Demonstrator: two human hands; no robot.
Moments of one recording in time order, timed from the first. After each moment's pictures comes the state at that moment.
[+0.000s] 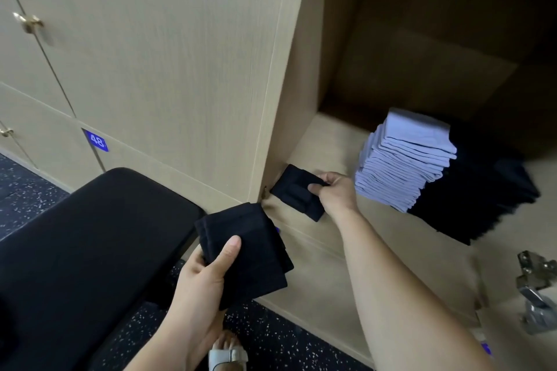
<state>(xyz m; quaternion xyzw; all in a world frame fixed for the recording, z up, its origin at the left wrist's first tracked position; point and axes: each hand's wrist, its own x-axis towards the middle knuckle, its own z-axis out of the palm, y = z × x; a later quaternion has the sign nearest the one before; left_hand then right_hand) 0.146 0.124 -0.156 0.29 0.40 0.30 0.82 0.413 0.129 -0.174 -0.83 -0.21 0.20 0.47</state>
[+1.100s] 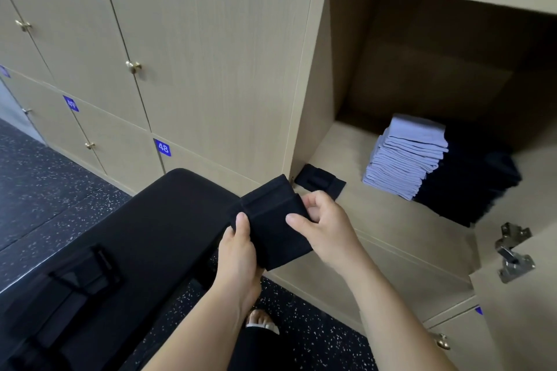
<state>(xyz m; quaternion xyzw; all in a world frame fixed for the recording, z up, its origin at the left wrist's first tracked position) 0.110 0.083 -0.104 0.28 0.45 0.35 0.77 0.236 0.025 -0.085 -0.73 -0.39 0.28 0.48</state>
